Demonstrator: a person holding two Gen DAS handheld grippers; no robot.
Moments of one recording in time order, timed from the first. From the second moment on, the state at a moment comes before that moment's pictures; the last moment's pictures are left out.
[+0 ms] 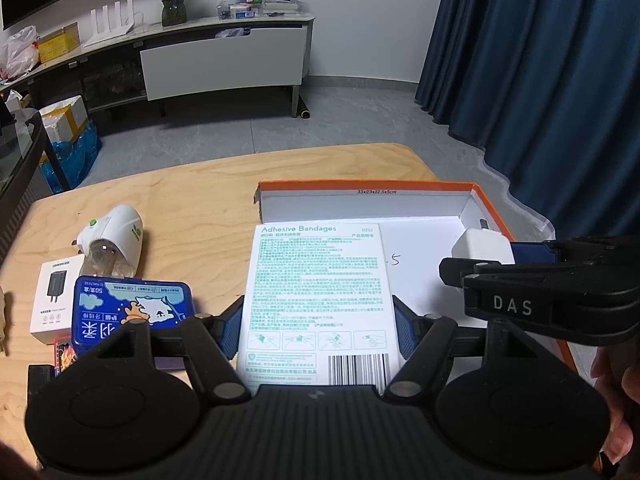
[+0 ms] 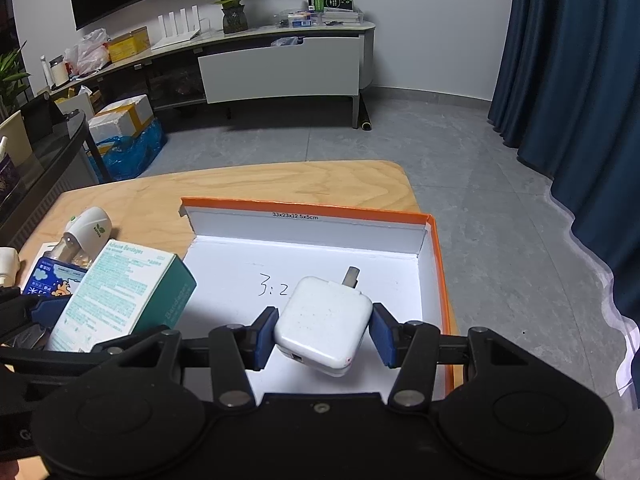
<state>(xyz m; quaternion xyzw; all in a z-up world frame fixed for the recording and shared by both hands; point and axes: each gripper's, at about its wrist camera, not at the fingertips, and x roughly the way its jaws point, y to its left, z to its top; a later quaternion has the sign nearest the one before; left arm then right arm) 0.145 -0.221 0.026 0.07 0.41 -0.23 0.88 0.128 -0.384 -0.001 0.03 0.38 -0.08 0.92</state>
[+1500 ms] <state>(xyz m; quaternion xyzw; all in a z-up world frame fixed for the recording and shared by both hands) 0.172 -0.247 0.015 0.08 0.42 -0.24 0.87 0.163 -0.396 -0.005 0.03 0.39 -0.09 0.92</state>
